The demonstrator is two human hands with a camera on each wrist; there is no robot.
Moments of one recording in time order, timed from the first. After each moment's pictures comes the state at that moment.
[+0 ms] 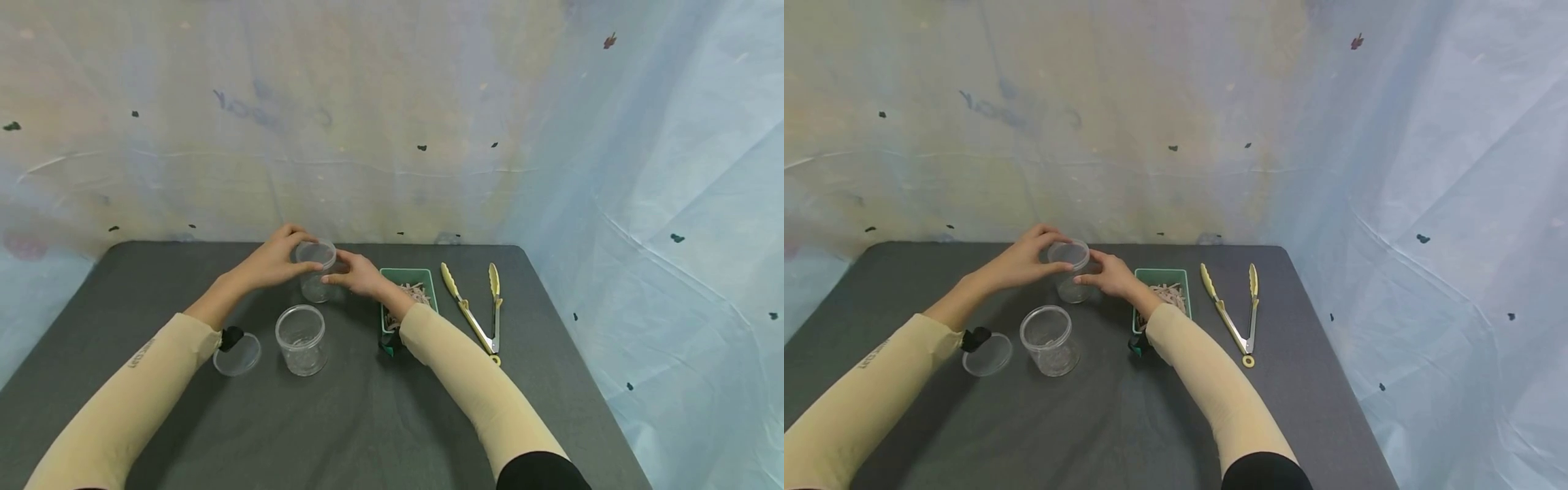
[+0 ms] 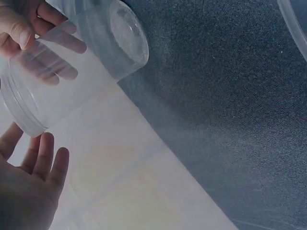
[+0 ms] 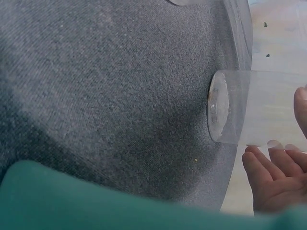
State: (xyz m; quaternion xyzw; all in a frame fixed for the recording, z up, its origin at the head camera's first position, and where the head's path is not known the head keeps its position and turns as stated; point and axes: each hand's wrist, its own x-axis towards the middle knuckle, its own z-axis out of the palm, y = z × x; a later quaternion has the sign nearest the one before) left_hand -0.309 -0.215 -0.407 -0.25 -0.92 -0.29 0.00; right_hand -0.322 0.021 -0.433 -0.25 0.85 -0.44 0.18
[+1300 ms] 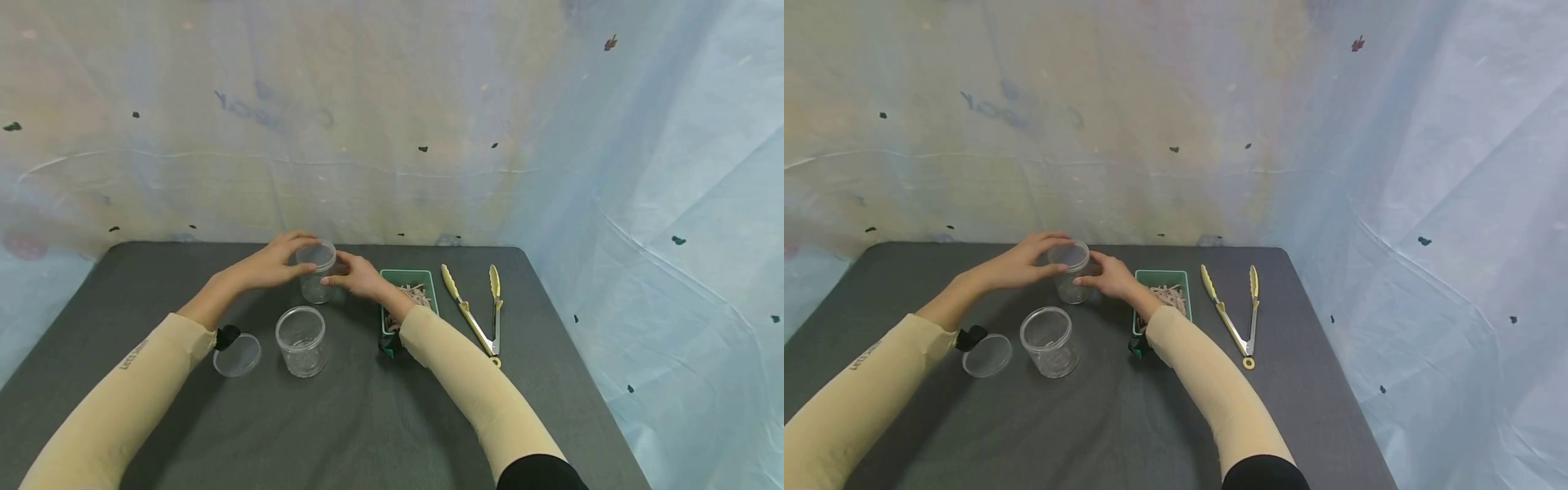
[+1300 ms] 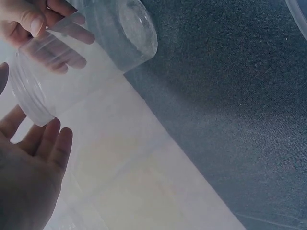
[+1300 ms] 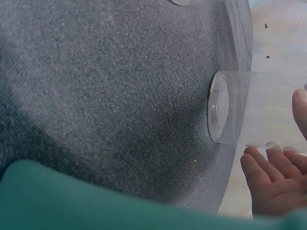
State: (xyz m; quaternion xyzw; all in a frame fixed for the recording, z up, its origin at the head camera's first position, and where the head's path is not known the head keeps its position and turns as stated) left_hand -0.303 -0.216 -0.397 -0.29 -0.91 -0.30 -0.07; right_hand -0.320 0.022 -0.434 -0.25 0.84 -0.44 0.18
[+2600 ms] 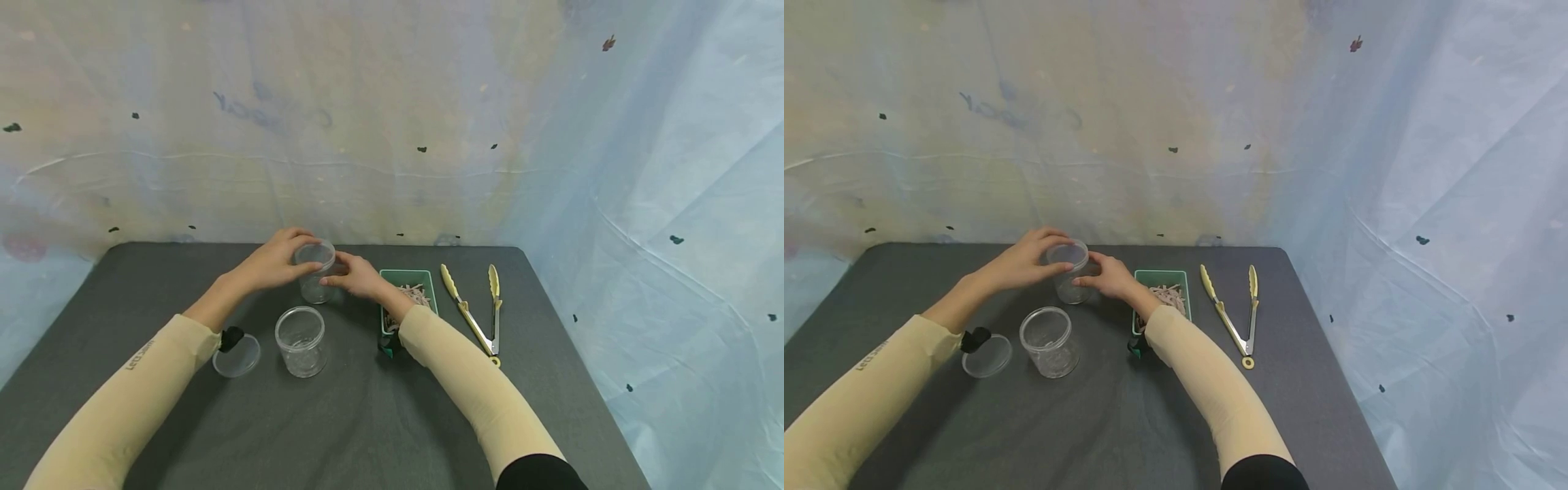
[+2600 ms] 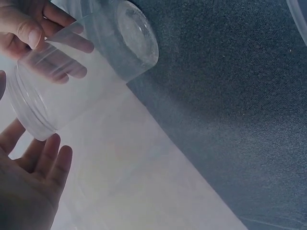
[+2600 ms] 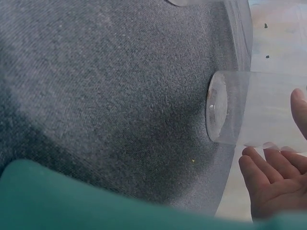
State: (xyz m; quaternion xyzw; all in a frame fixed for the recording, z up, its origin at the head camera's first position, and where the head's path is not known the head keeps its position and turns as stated) left_hand -0.300 -0.208 -0.396 -0.26 -0.93 -0.25 0.00; right_hand -0.319 0.021 -0.433 -0.24 0.85 -0.43 0.18
